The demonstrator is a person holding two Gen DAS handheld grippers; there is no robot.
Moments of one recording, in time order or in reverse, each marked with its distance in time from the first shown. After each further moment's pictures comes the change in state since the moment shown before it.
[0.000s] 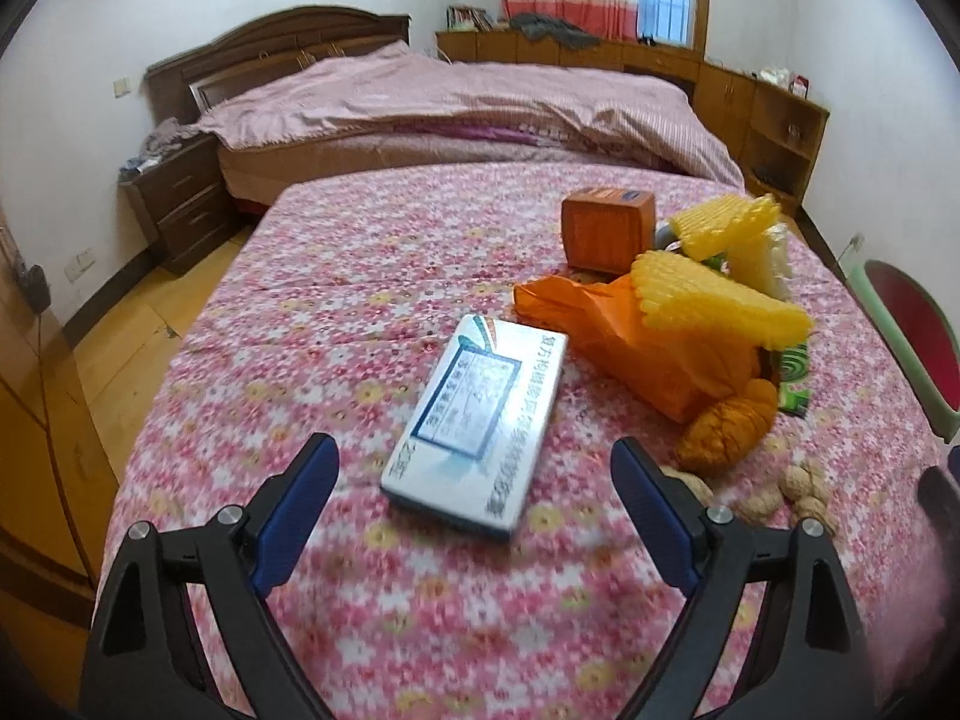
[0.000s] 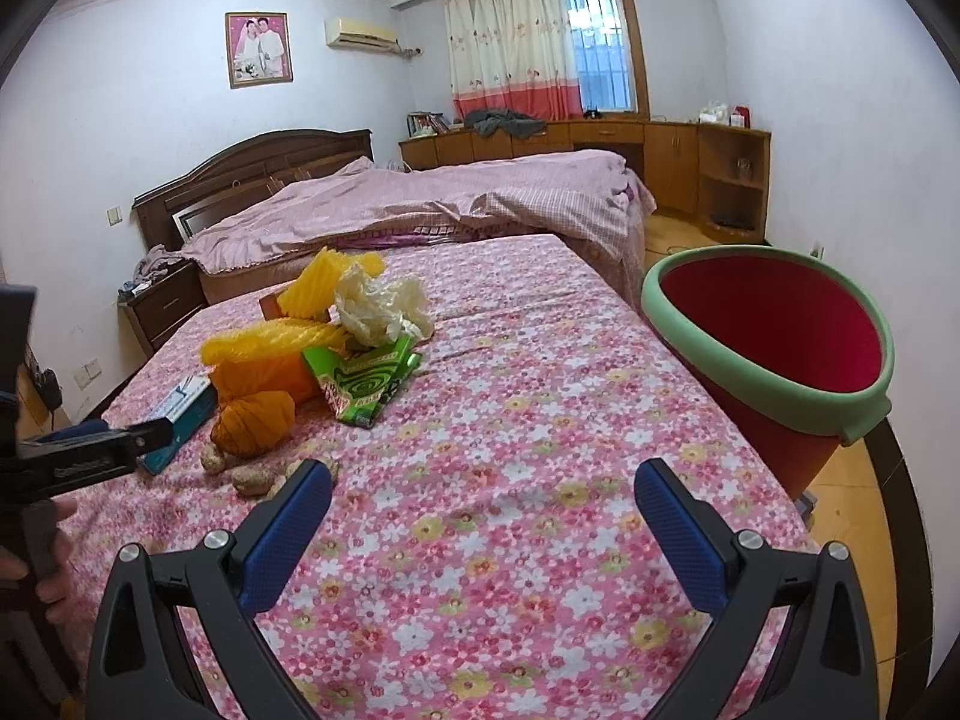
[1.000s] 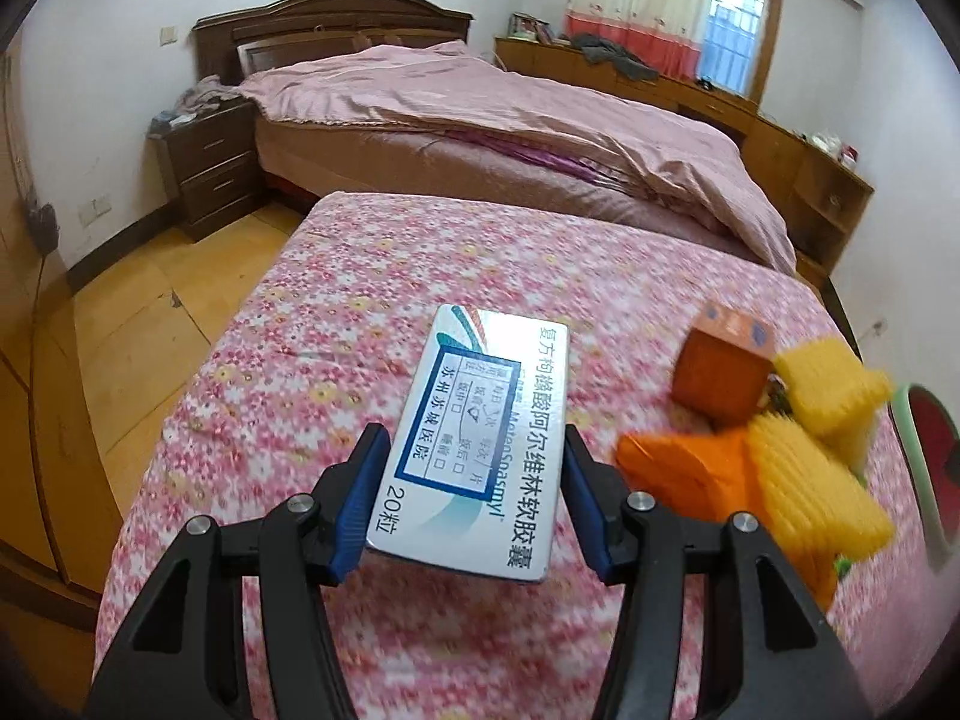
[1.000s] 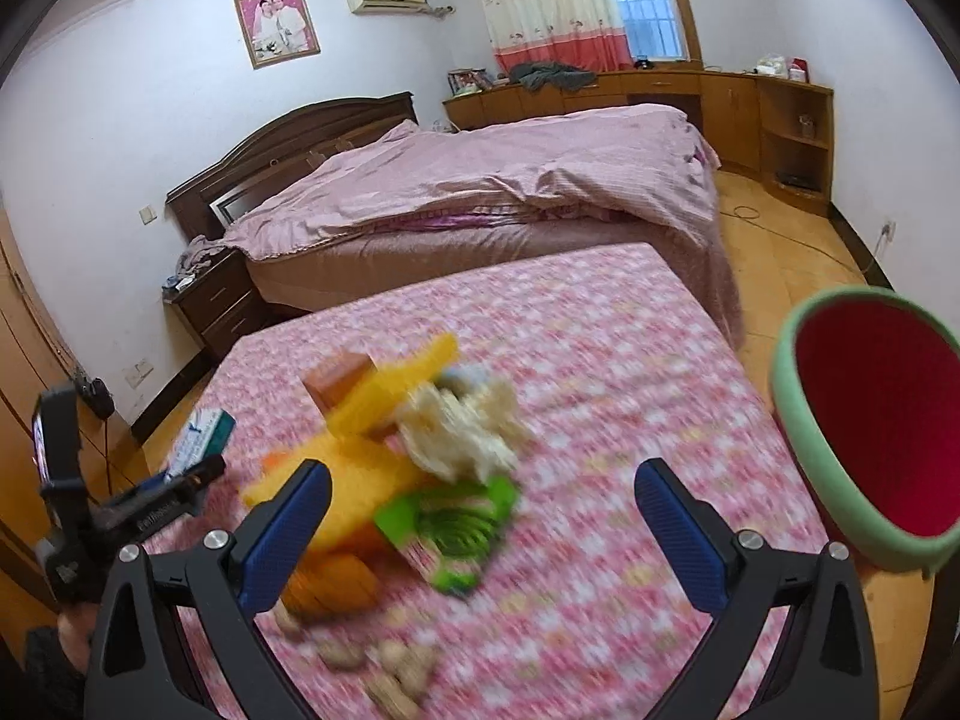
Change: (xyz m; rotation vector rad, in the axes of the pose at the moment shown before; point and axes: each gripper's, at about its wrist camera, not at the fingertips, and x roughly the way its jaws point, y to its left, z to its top) left arm 0.049 0.059 0.066 -0.186 -0.029 0.007; right arm 0.076 0.035 0.103 0.020 0.145 0.157
